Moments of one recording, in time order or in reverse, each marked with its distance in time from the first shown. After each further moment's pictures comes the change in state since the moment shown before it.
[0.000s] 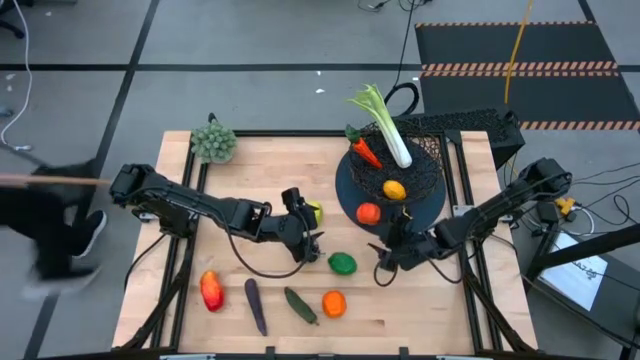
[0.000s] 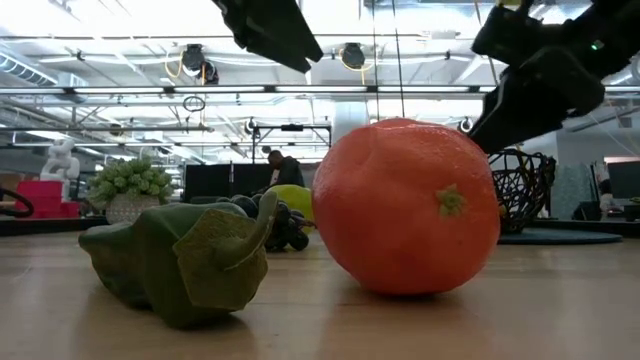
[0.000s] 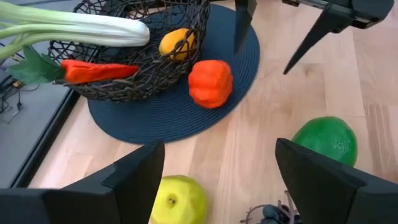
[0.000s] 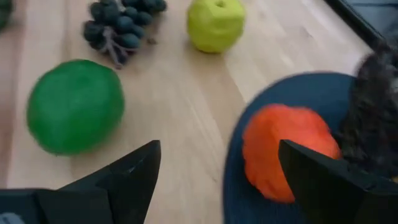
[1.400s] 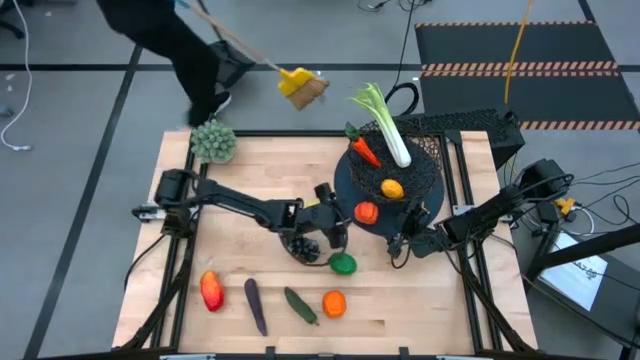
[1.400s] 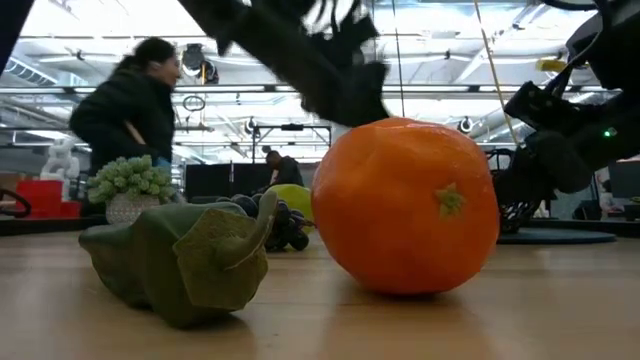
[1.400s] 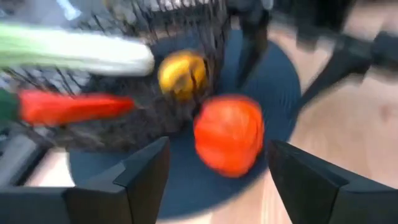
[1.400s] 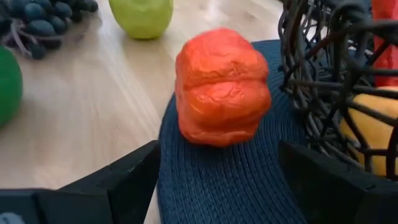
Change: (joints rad) left arm 0.161 0.335 0.001 0.516 0.047 0.189; right arm -0.063 0.020 -0.418 0.630 0.121 -0.007
